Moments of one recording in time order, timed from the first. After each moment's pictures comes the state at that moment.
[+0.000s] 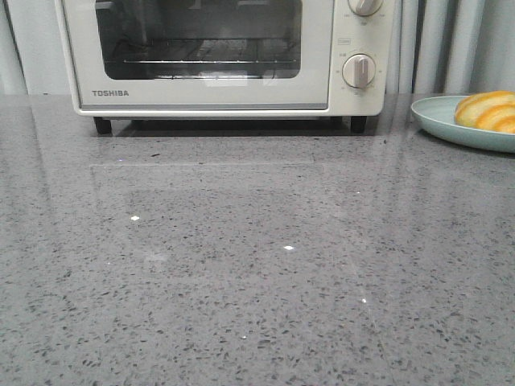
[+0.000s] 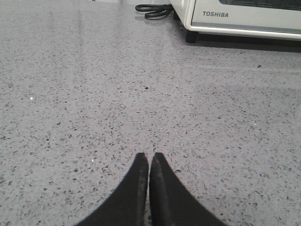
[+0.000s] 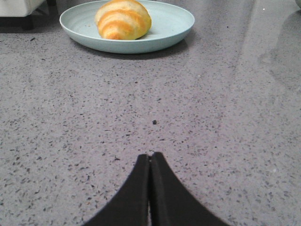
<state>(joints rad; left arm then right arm) -0.05 0.00 0.00 -0.15 0.34 0.04 -0.13 -0.01 0.01 -0.07 0.34 0.03</state>
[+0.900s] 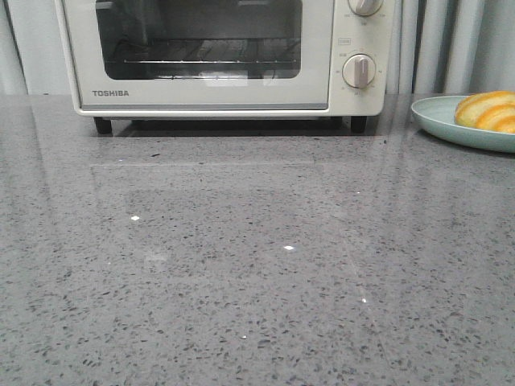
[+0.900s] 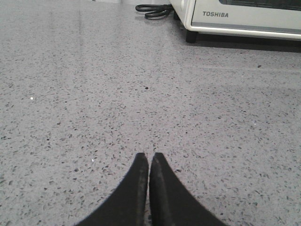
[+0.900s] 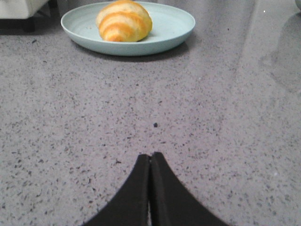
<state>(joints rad) -0.05 0.00 0.00 -0.15 0.34 0.04 -0.13 -0.01 0.01 -0.07 0.31 0.03</state>
